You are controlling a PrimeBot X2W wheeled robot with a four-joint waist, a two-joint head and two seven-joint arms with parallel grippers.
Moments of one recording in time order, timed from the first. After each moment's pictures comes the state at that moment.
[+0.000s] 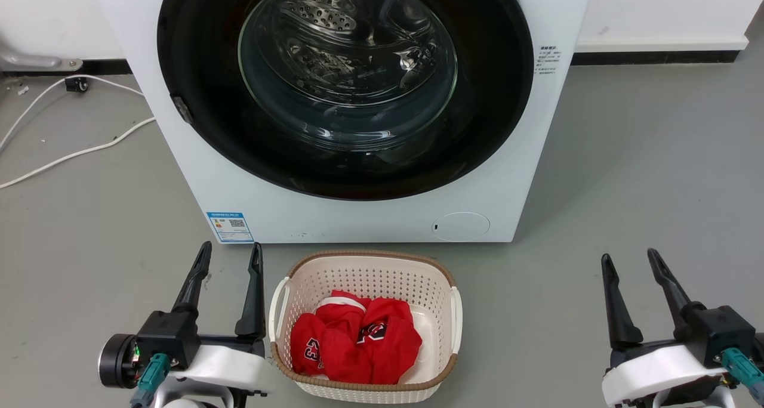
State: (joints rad) left arm -0.04 0.05 0.00 0.08 -0.09 -0.10 -0.26; right arm 0.02 -0.05 -0.04 0.03 0.01 0.13 -0.17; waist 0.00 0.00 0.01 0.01
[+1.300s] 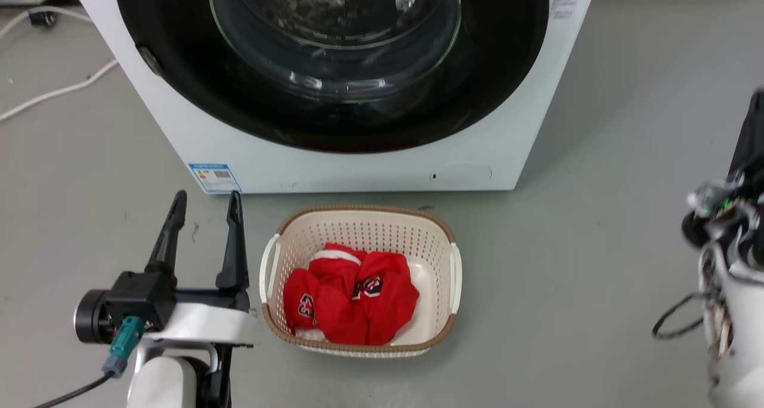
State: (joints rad) left arm -0.13 0.05 0.03 0.06 -0.10 -0.10 -0.26; right arm -0.49 -0.11 -0.16 0.37 1.56 0.13 -0.21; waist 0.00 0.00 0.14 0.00
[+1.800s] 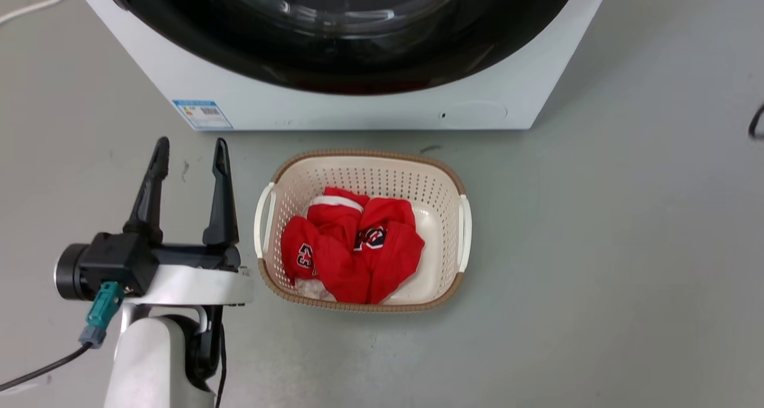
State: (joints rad) left arm -0.25 0.05 0.06 0.03 -0.10 -0.12 -0.26; right arm -1.19 -0.30 0.02 0.77 1.40 0.13 0.11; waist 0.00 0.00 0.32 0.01
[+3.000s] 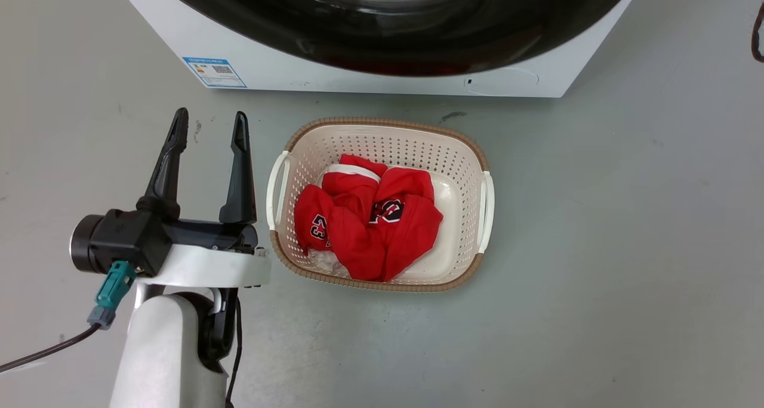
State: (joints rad) left arm -0.31 0.05 0.01 0.02 -0.12 -0.13 -0.26; right arm -1.60 -0.19 0.17 1.20 1.21 0.13 0.55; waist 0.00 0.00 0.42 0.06
